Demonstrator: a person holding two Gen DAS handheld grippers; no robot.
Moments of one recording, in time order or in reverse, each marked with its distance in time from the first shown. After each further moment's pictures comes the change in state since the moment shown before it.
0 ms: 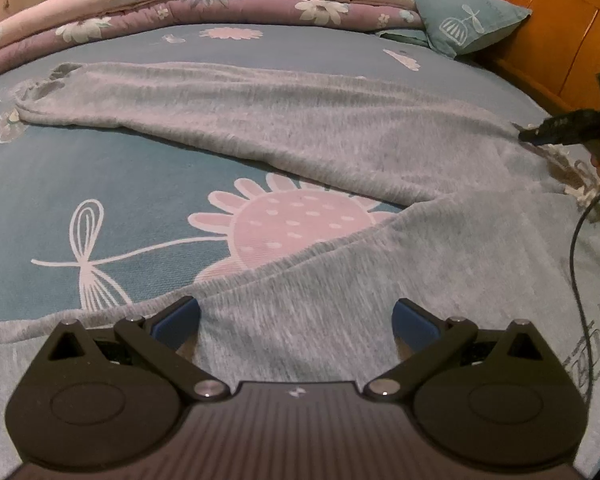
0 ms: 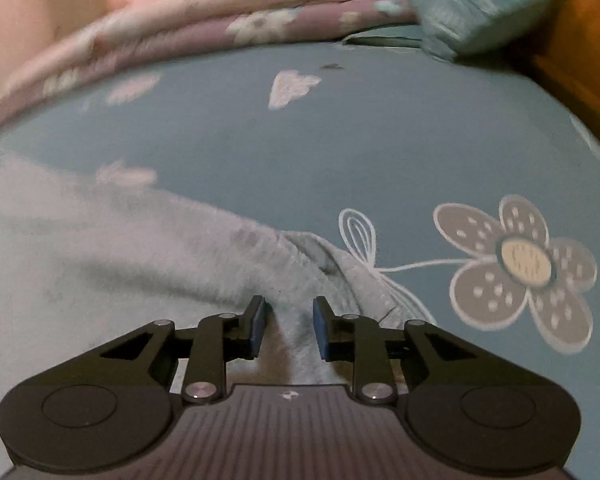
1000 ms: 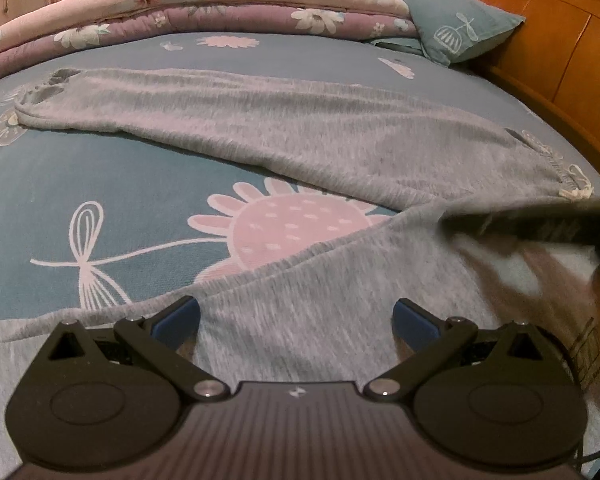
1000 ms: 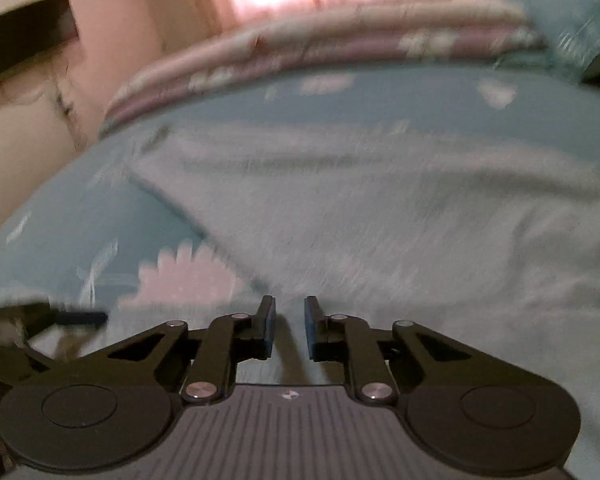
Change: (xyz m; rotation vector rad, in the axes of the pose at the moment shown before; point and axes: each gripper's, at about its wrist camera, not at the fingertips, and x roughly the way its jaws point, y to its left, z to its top) left arm -0.004 0.000 -0.003 -0.003 -0.028 -0.004; right arm -0.003 0.228 -0.127 -0.131 0.052 0.283
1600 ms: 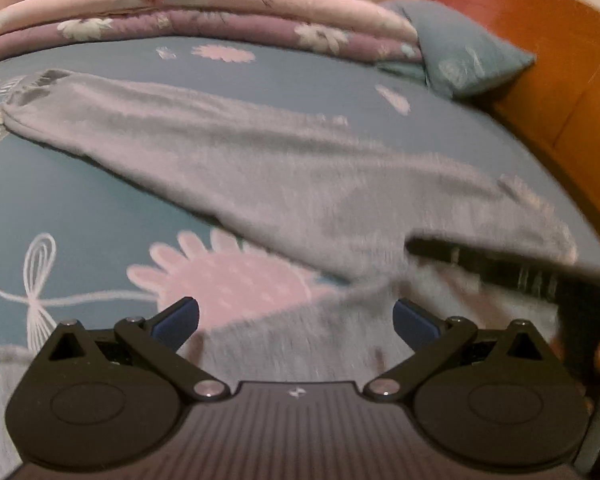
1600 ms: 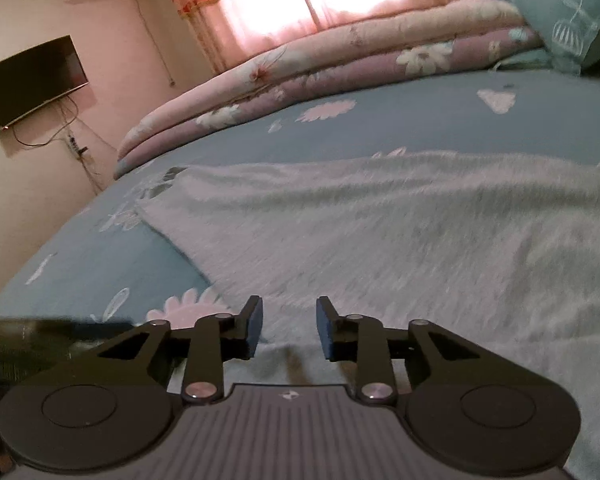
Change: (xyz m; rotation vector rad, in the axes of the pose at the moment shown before) left arm 0.011 -0.038 0.034 -0.088 -0.014 -0.014; right arm -0.032 -0.024 0.011 0.053 -0.191 0.009
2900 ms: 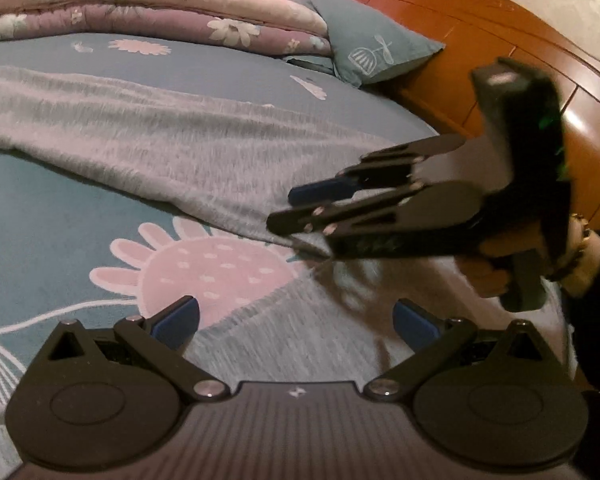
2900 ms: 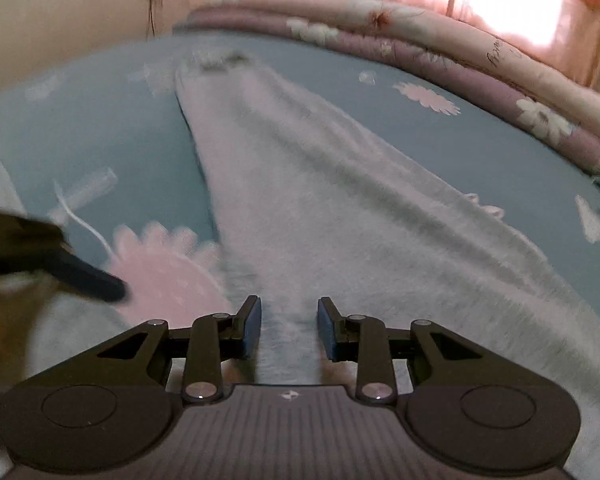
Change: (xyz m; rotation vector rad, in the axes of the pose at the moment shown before) left arm 0.013 0.053 -0.010 0.110 -0.020 -0.348; right arm 0.107 0.073 0.023 -0.614 0.271 -0.054
